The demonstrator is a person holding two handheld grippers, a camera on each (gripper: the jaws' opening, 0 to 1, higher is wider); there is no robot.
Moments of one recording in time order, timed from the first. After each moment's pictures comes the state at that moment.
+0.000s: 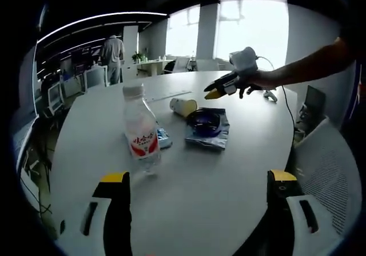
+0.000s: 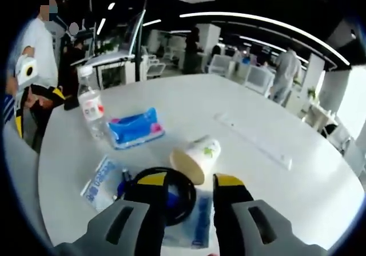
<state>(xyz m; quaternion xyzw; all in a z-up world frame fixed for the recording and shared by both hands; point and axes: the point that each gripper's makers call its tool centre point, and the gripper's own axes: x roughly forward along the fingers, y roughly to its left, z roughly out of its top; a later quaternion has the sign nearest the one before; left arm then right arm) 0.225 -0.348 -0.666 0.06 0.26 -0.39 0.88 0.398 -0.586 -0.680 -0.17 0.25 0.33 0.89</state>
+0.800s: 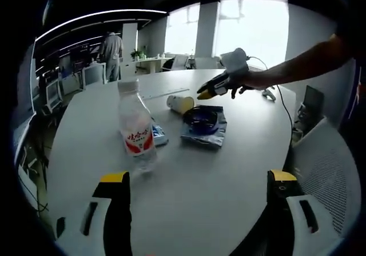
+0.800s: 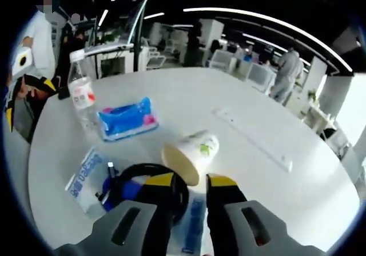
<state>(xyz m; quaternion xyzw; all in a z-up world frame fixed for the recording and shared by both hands) 0.221 -0.353 -0.670 0.06 0.26 -0.40 0.88 0.414 -0.583 -0.698 -0.20 0.26 0.32 0.89</state>
